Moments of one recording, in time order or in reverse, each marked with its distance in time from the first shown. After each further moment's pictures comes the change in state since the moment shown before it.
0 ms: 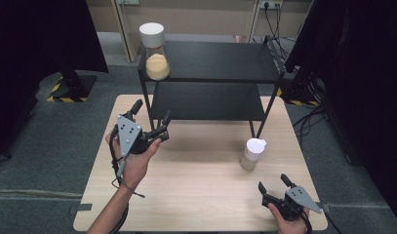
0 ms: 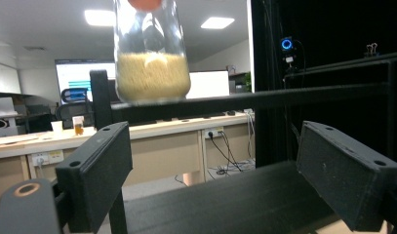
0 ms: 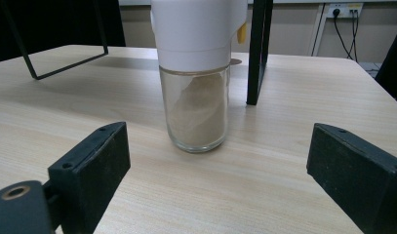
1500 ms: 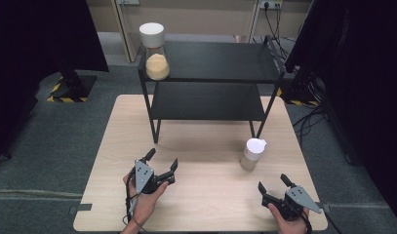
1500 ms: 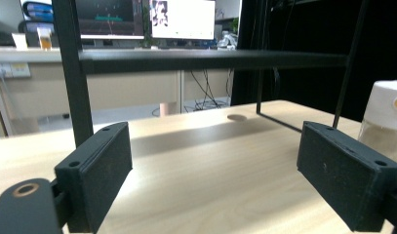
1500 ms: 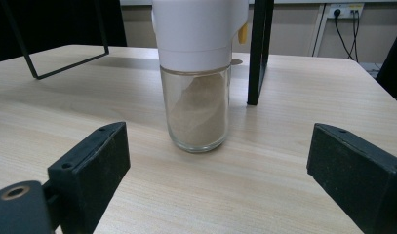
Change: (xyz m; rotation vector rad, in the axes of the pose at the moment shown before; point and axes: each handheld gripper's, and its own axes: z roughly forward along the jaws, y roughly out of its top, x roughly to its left) left arm -0.019 -0.110 -0.056 0.234 -0.053 -0.117; right arm 0.000 0.000 0.000 -0.001 0.004 0.000
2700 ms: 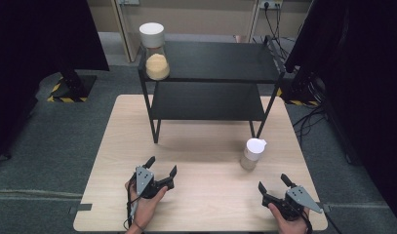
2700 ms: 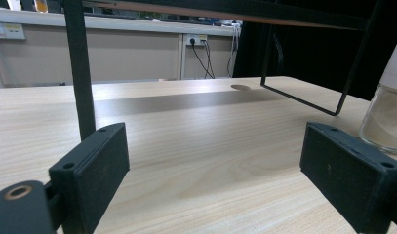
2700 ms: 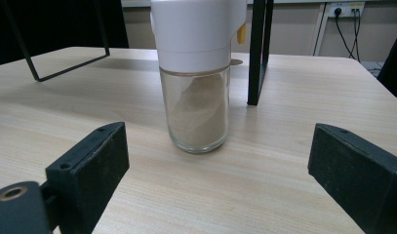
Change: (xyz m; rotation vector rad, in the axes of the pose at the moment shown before) left arm 0.007 -0.020 0.000 0.075 0.001 -0.047; right arm -0.002 -0.001 0.000 -0.003 0.003 0.012
